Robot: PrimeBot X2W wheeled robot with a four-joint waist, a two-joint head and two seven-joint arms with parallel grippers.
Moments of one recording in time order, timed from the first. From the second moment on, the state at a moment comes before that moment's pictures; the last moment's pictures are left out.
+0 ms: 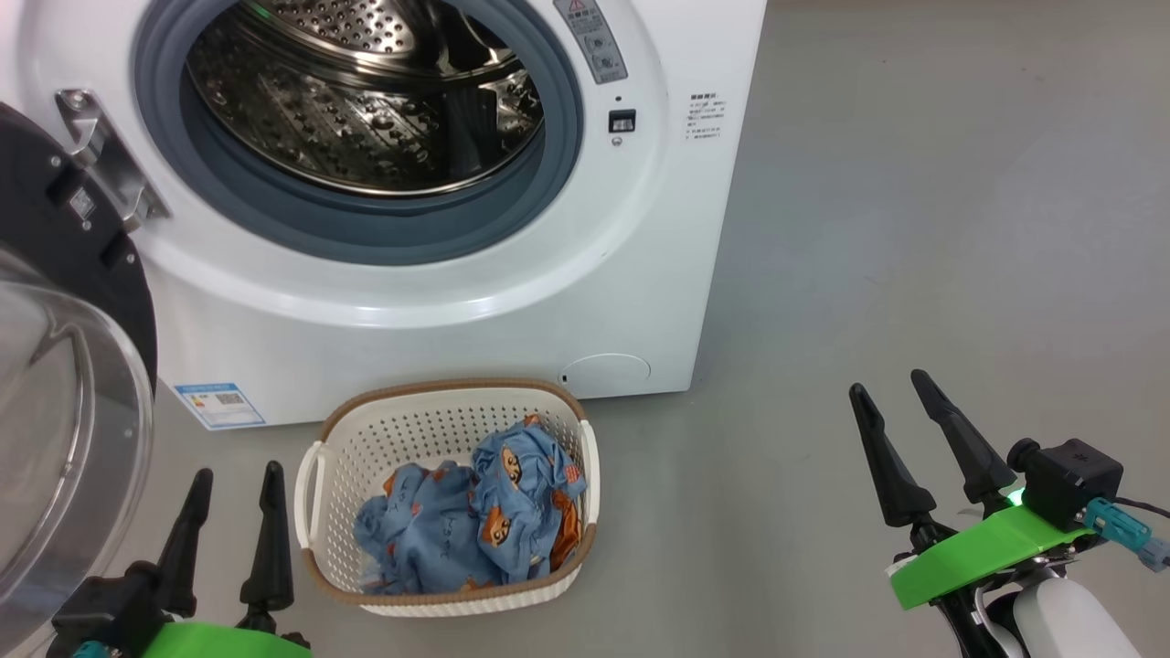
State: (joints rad) left arm -0.07 0.11 -0.04 0.20 -0.35 -0.12 -0.25; right arm -0.18 -0.23 0.16 0.20 0.44 0.12 -0.25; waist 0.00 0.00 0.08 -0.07
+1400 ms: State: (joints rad) left arm -0.07 0.10 -0.04 0.20 -0.34 -0.13 -0.25; right arm -0.19 -0.23 0.17 0.21 0.44 0.12 -0.25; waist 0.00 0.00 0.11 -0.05
